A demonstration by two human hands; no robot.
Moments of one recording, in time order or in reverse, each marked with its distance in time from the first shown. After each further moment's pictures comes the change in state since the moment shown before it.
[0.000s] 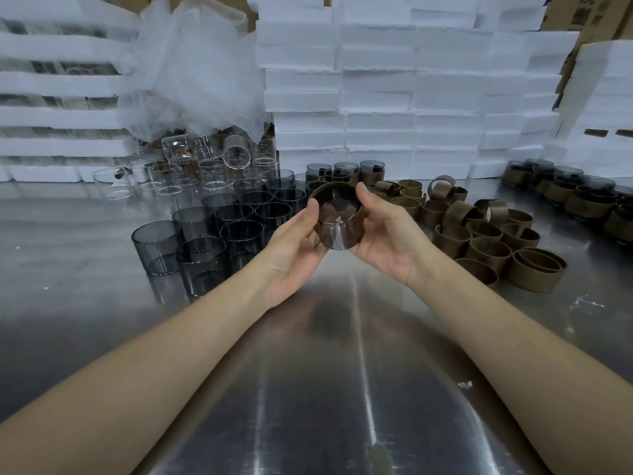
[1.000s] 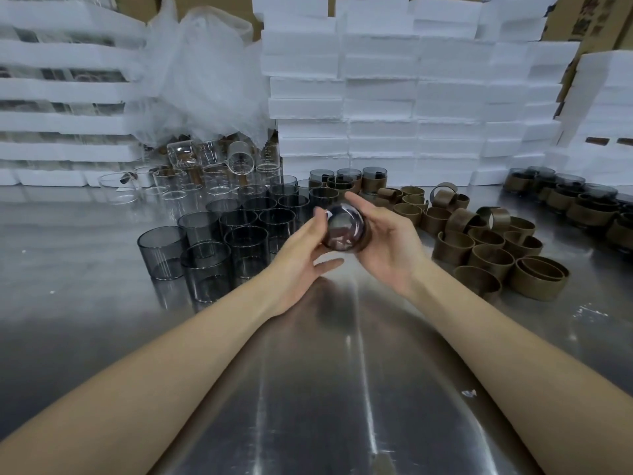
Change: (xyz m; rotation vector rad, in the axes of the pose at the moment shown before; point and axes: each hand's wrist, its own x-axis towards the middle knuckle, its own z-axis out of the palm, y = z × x) left_hand -0.006 -0.003 0.004 0.385 0.087 -0.048; right_hand 0.002 0.007 0.000 0.015 0.080 -0.103
